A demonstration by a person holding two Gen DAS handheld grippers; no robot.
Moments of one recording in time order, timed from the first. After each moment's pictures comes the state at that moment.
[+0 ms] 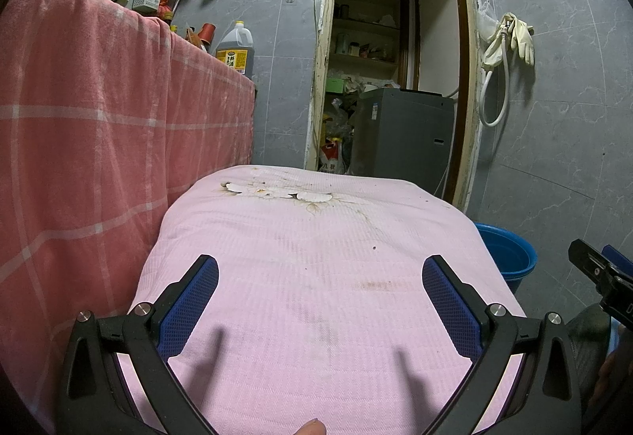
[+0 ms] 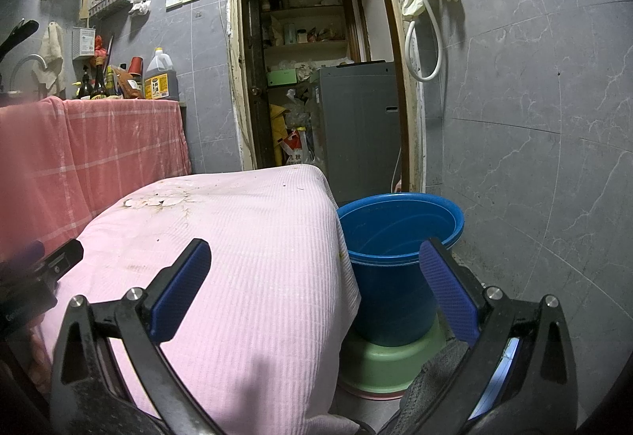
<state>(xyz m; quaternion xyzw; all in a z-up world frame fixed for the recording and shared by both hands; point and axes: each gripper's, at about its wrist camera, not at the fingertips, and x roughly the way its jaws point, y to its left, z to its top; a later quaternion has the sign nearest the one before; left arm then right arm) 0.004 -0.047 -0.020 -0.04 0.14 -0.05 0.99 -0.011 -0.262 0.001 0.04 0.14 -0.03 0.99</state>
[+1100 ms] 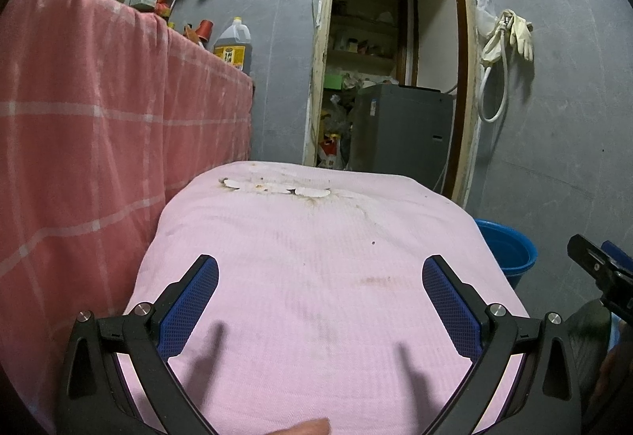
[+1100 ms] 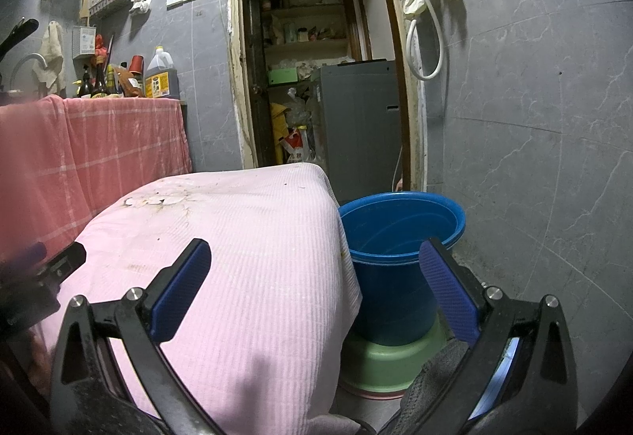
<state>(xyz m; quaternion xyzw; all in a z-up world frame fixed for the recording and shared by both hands) 0.007 -0.041 -0.027 -0.04 0.15 -0.05 0.99 -0.012 -0.260 0.002 0.04 0.14 -0.03 0.99</state>
